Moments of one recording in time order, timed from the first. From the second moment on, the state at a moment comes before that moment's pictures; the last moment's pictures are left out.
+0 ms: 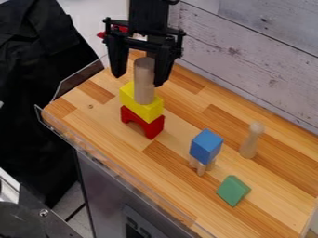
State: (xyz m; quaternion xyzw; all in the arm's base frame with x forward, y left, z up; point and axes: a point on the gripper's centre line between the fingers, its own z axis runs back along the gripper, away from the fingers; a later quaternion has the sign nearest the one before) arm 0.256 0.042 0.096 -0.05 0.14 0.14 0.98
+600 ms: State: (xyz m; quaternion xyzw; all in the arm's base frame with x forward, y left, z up) arm 0.268 0.029 0.145 -0.02 0.08 0.12 0.99
